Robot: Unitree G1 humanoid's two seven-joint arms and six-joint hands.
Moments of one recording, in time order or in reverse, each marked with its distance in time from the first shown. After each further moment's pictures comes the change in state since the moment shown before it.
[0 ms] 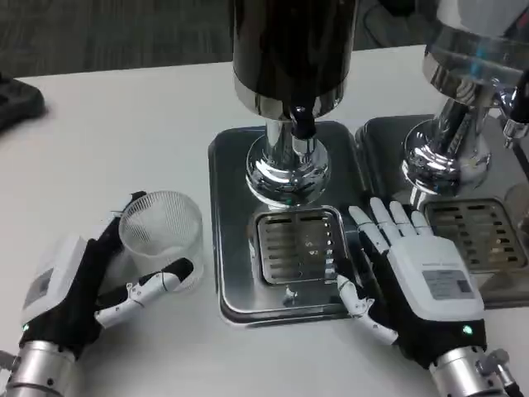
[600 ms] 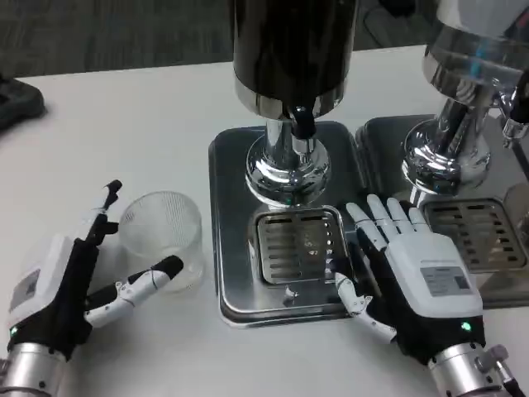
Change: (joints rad) left arm 0.062 0.007 0.022 -0.131 0.008 0.100 0.008; right arm -0.013 -0.003 0.001 0.005 0.000 -0.011 0.000
